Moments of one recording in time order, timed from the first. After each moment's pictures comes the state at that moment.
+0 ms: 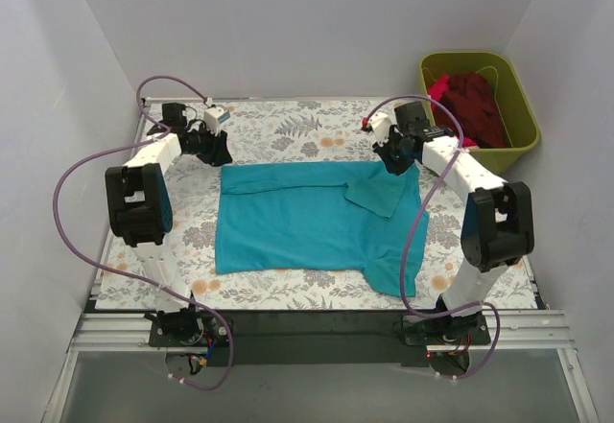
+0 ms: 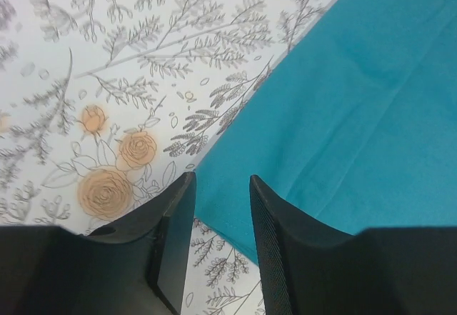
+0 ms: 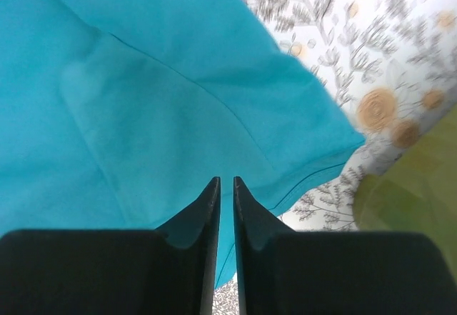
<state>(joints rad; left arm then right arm) 0.08 1.95 1.46 -0.45 0.73 0.62 0.28 1.68 1.35 -0.63 -0.19 -0.52</state>
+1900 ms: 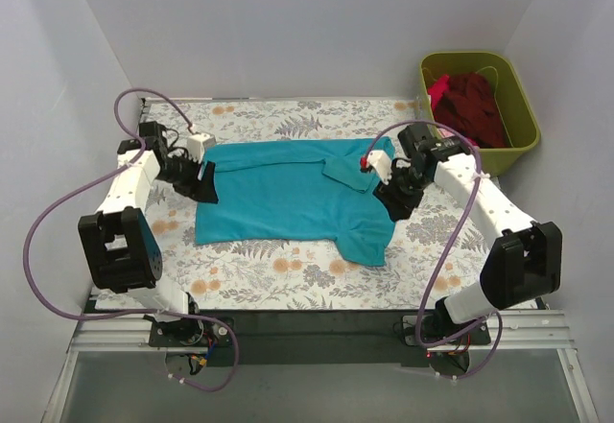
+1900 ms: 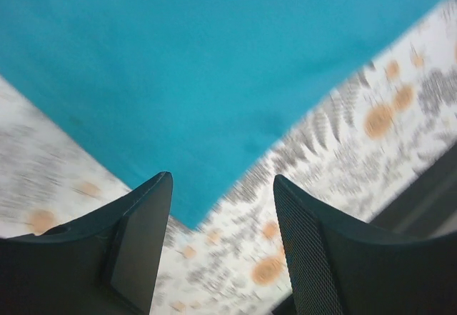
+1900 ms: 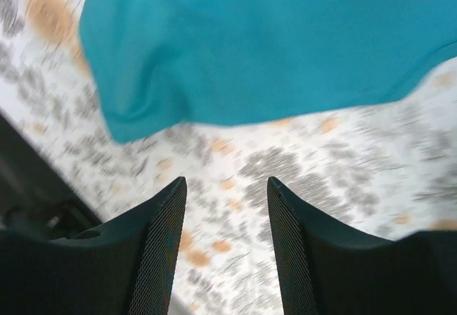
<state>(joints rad) 0.15 1.64 1.35 -0.97 0.61 0.60 0.34 1.50 1.32 -1.09 -0.32 -0.71</state>
